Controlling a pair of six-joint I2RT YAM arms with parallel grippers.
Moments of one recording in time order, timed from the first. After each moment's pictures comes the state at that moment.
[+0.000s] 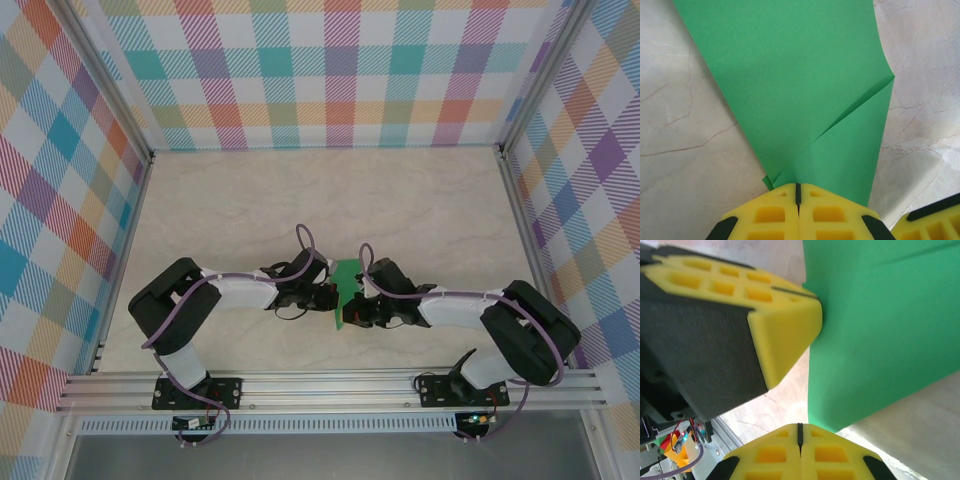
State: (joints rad) left arm -0.84 1.72 0.79 -0.03 0.27 -0.66; right arm 0.76 1.43 0.48 0.05 -0.55 0.91
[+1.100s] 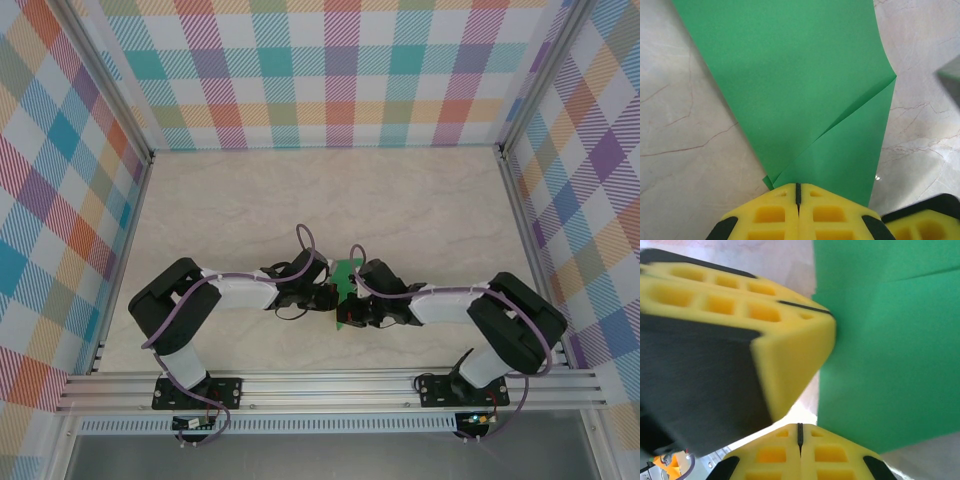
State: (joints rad) left arm -0.84 1.72 0.79 -0.03 0.26 -0.66; right arm 0.80 1.53 0.51 0.10 -0.50 0.92
